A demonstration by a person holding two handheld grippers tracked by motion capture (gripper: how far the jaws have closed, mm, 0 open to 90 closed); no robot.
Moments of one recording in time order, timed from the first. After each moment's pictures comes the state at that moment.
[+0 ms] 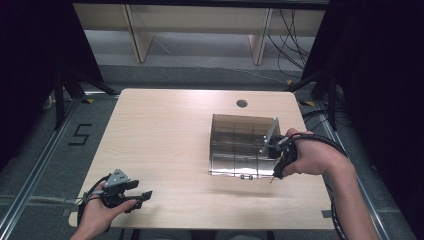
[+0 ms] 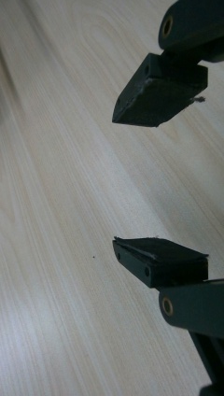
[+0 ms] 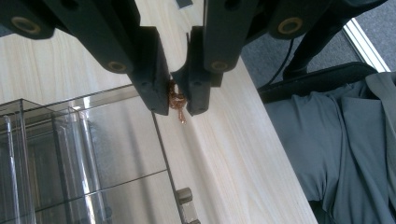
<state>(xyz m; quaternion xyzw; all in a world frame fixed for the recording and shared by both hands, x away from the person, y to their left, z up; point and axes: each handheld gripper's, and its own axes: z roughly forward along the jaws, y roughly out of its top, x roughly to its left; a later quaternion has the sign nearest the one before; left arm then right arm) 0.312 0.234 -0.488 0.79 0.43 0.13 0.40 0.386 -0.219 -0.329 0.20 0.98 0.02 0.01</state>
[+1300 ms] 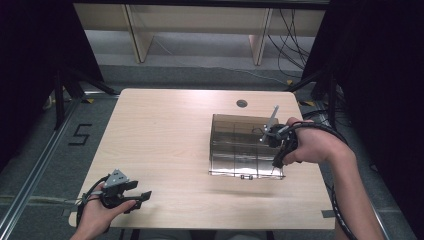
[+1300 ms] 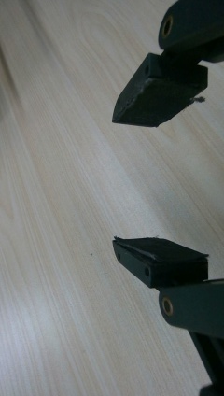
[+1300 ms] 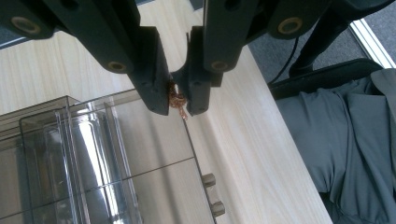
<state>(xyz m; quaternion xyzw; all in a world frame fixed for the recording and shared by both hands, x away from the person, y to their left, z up) 0.310 0.235 -0.489 0.79 0.44 0.13 0.41 0.403 -0.218 -0.311 0.20 0.98 0.02 0.02</state>
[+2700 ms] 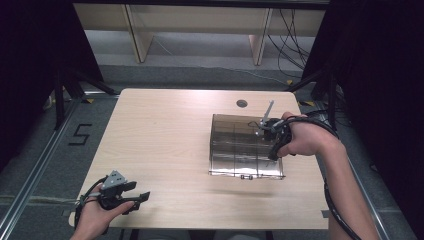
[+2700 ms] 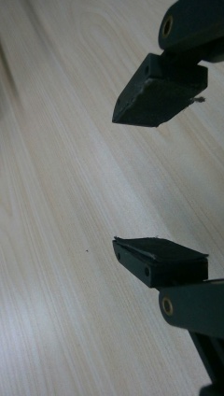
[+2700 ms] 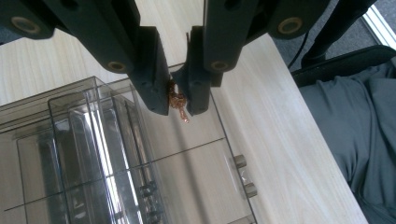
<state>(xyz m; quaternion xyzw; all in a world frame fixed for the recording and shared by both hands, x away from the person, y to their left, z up) 0.307 0.239 -0.488 0.79 0.44 0.13 0.41 0.426 -0.213 -0.319 0.20 0.98 0.02 0.03</state>
